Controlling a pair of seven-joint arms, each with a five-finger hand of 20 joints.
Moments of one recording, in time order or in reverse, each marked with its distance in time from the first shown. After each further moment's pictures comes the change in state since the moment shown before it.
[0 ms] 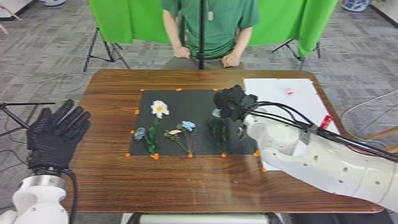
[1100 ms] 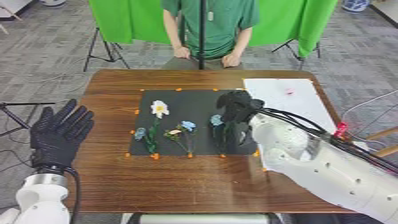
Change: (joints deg) left arm -1.0 0.2 0.7 0.5 -1.4 -0.9 -0.4; right arm -14.2 1.0 18.1 -7.2 4.1 -7.4 1.7
